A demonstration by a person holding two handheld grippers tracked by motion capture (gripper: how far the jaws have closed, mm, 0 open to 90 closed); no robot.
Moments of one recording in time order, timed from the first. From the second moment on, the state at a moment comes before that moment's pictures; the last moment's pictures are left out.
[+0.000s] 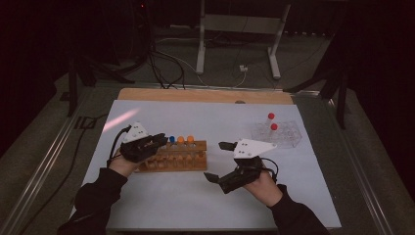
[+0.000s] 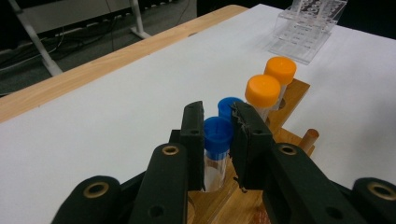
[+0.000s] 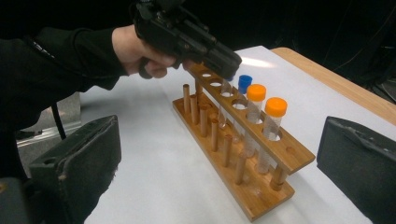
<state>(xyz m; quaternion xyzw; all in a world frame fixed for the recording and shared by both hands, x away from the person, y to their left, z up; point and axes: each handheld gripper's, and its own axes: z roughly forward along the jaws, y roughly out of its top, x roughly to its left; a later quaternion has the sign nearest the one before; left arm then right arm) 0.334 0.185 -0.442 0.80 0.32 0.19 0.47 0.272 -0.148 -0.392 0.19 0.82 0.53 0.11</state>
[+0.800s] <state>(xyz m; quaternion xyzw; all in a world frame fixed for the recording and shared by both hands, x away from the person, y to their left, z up) 0.317 0.196 -0.411 0.77 0.28 0.16 0.55 0.294 -0.224 -0.361 0.26 0.76 0.55 0.23</state>
